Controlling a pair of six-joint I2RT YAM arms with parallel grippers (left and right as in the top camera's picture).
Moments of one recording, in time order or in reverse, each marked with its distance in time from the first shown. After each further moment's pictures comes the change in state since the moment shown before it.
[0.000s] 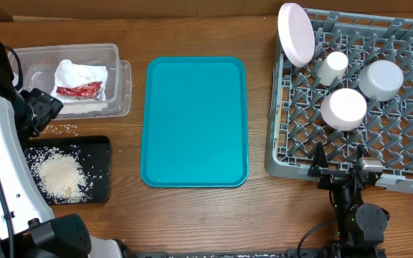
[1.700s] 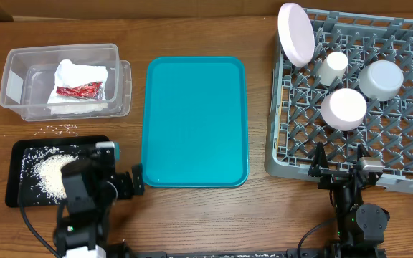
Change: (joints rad) left arm -0.211 -0.983 -1.465 1.063 0.372 0.710; right arm -0.004 0.000 0.000 0.000 0.000 0.000
